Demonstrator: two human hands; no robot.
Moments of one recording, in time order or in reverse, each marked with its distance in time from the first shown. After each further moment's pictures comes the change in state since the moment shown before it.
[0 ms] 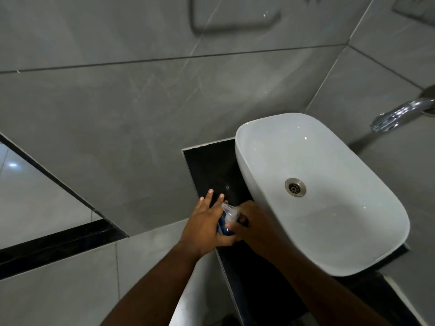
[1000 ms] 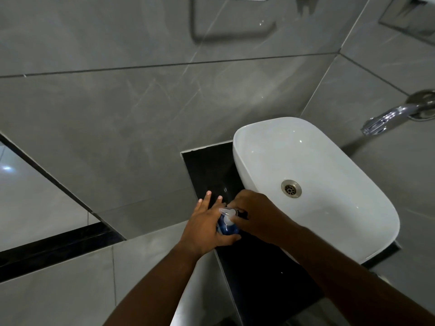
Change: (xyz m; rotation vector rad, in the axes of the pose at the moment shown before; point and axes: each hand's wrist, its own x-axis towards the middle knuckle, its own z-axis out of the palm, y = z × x) left_hand -0.003 0.008 -0.007 -0.028 -0.035 -0.003; right_hand 0.021 -0.008 -0.029 -0.279 -0.121 -0.223
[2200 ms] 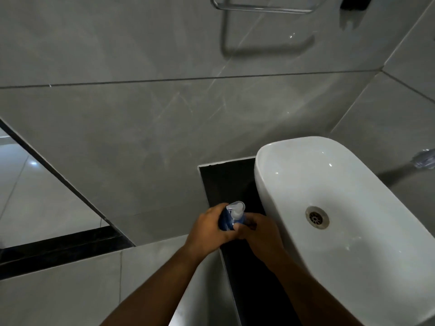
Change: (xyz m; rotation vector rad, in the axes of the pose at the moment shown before) left_hand 0.034 -0.022 -0.031 -0.418 0.251 -0.071; right_hand 0.047 0.013 0.060 0.710 0.169 0.480
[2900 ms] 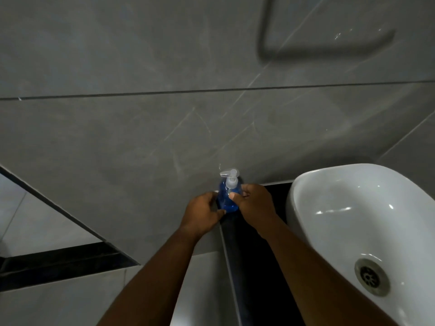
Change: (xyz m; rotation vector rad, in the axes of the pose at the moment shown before) left_hand 0.140 -0.065 -0.062 0.064 0.168 -0.169; right_hand 0.178 -0.066 0.043 -0.172 0.079 -0.208
